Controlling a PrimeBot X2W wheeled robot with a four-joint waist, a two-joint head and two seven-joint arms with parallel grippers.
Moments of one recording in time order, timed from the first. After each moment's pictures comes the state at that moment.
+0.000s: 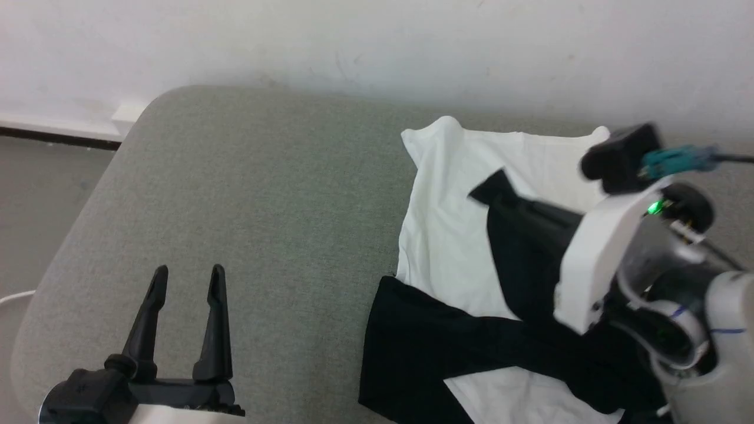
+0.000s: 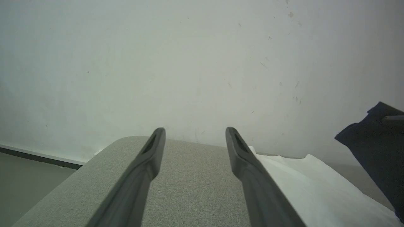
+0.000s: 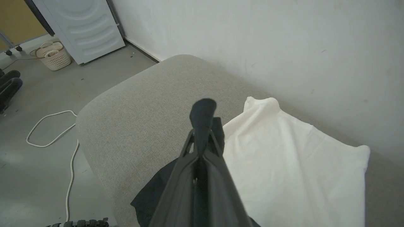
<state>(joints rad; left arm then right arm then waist) 0.22 0.22 -0.10 -0.45 -0.29 0.12 -0.10 -0.38 -0.25 0.21 -0.29 0.57 0.13 0.81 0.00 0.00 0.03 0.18</state>
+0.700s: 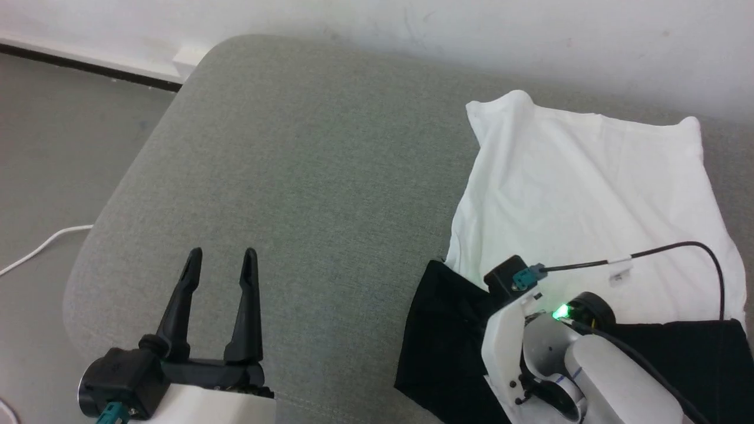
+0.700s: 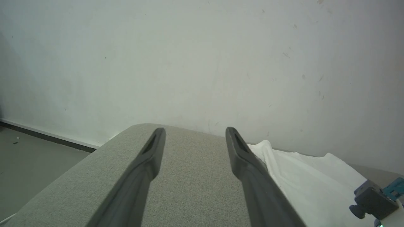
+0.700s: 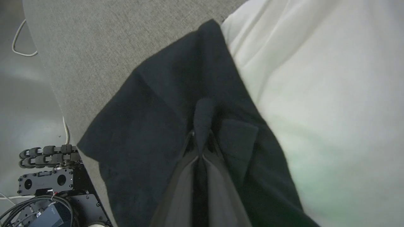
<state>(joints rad) 0.13 0.18 -0.17 -0.38 -0.30 0.11 -0.14 -0.36 -0.23 0.58 0.41 0.45 0.13 0.44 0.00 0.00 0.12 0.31</state>
